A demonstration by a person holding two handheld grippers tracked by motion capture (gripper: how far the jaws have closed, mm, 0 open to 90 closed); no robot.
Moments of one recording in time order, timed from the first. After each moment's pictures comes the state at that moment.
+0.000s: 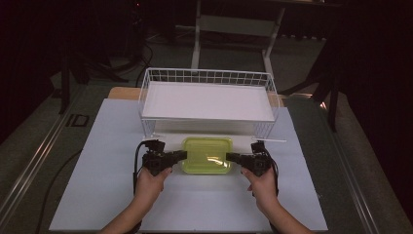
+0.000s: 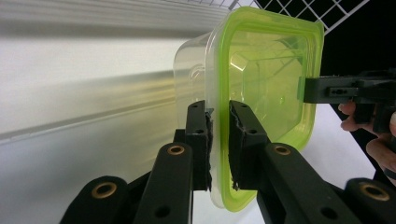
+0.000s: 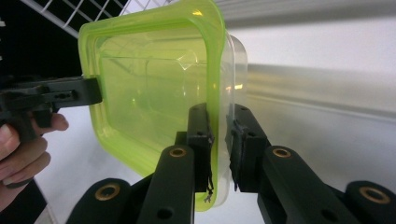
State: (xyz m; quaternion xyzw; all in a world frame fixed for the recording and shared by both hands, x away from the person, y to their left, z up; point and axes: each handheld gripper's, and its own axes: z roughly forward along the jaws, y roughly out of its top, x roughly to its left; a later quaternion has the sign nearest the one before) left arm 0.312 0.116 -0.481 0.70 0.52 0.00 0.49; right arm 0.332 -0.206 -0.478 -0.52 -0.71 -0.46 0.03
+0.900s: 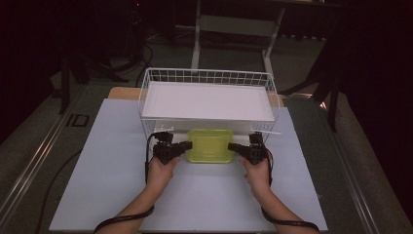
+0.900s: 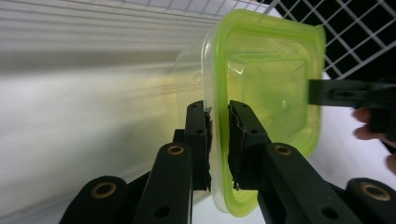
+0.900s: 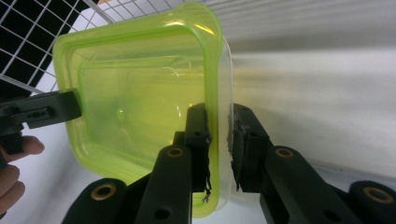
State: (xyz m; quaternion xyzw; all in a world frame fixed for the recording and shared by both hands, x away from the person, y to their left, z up) left arm 0.359 0.103 -0.510 0.69 0.53 0.03 0.49; right arm 0.375 -0.205 -0.499 -0.57 -0.69 -0.44 -0.02
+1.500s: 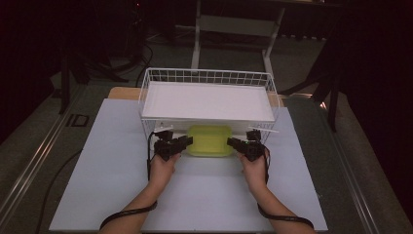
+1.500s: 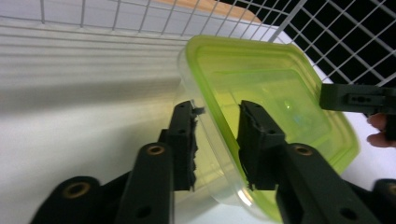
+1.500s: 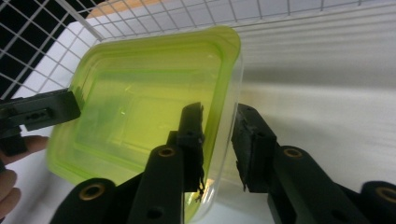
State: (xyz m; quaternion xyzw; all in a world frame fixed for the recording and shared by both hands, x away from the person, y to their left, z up) left arm 0.374 0.102 -0.525 0.68 0.51 0.08 0.51; right arm 0.386 -0.199 -0.503 -0.56 -0.69 -0.45 -0.07
